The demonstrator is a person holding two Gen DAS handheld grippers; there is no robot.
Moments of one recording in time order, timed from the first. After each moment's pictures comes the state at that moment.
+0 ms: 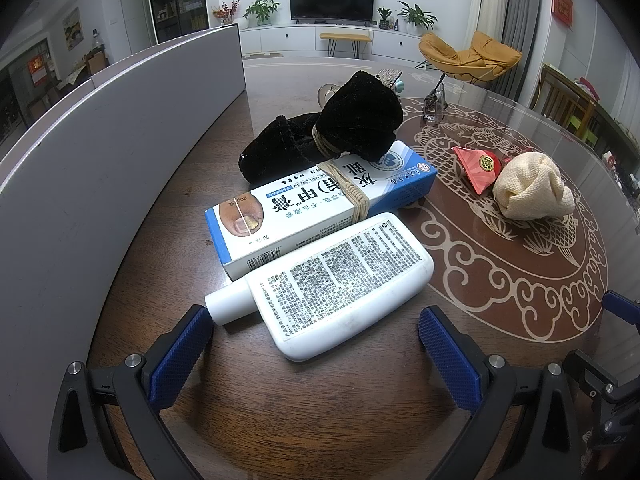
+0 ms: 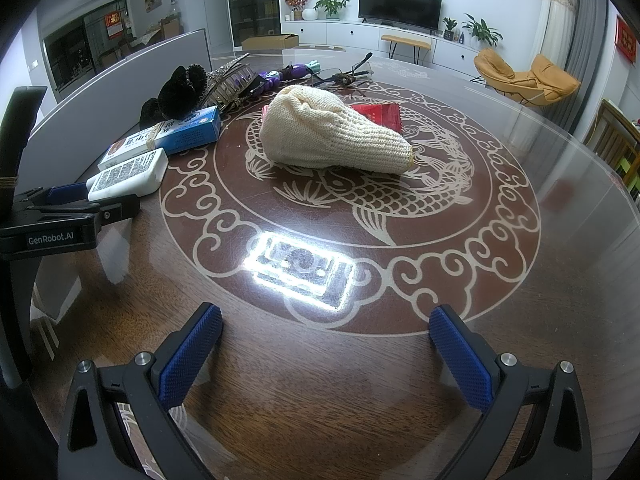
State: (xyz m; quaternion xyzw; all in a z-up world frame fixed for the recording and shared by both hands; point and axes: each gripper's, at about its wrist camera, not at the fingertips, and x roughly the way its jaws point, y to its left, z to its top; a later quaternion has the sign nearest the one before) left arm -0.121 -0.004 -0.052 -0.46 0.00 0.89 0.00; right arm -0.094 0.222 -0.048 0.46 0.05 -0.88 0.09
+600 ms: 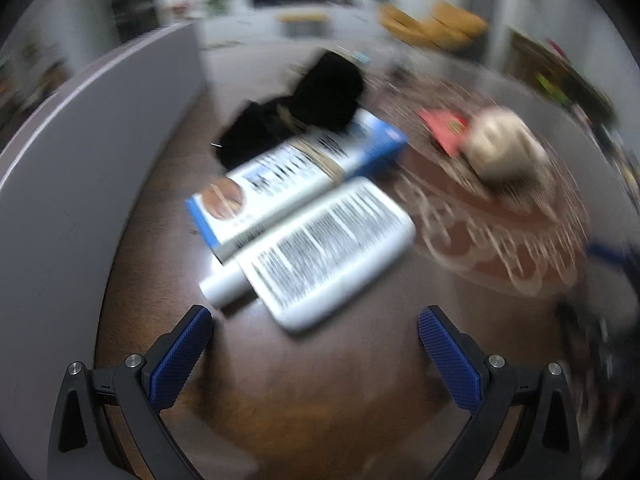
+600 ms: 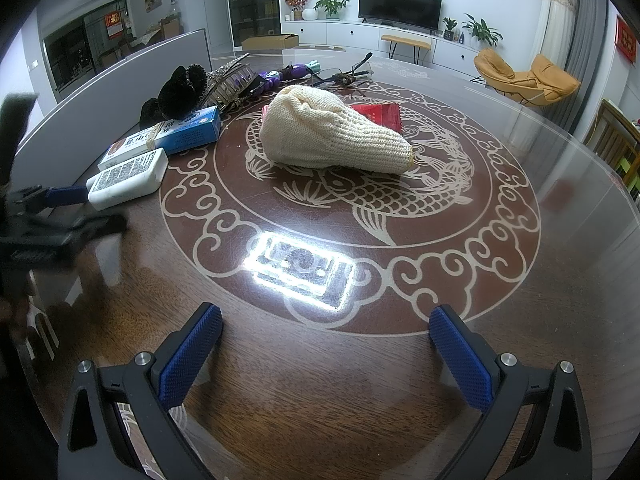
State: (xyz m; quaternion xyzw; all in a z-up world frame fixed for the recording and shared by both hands) left arm -0.117 -0.007 -0.051 -0.50 0.06 0.86 0.10; right arm -0.093 0.222 -0.047 0.46 0.05 -0.88 0.09
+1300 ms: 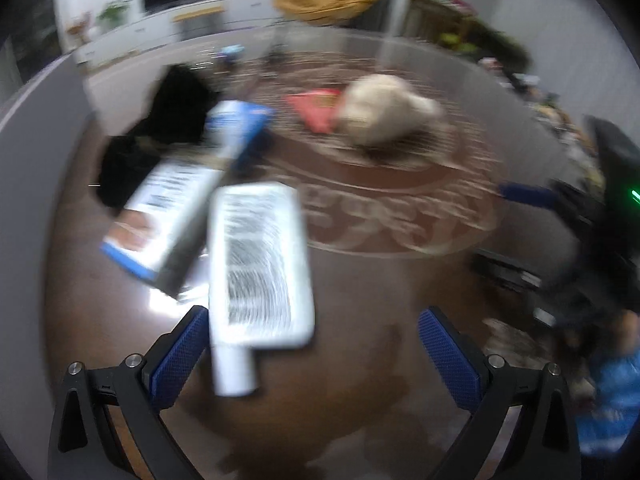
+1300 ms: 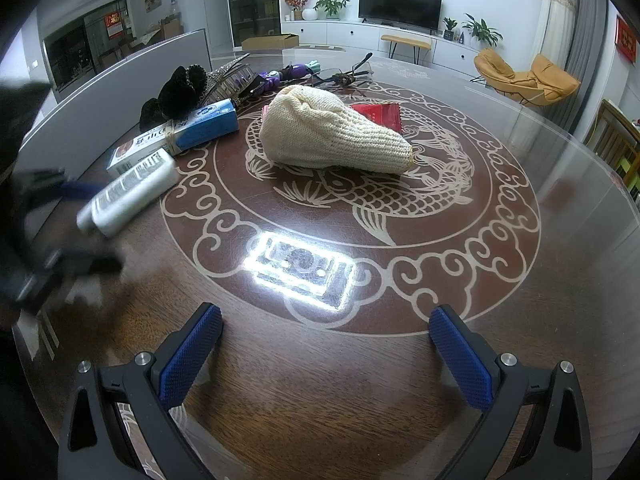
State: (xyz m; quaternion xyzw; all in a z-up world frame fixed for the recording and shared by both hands) left arm -0.115 0.039 -0.044 -0.50 0.07 0.82 0.27; right arm -0.093 0.223 -0.047 0.46 0.05 -0.88 0.09
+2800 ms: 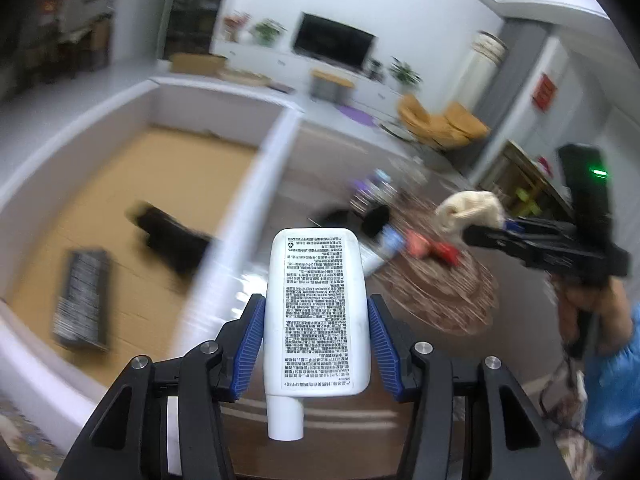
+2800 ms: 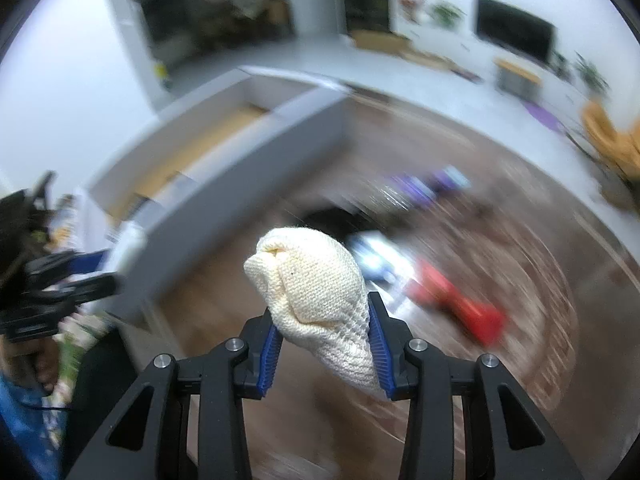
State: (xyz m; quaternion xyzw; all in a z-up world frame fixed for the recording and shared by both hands) left arm -0.048 -0.129 0.071 -0.40 -0.13 0.90 0.06; right arm -0.159 0.093 0.109 0.45 0.09 -0.84 0.29
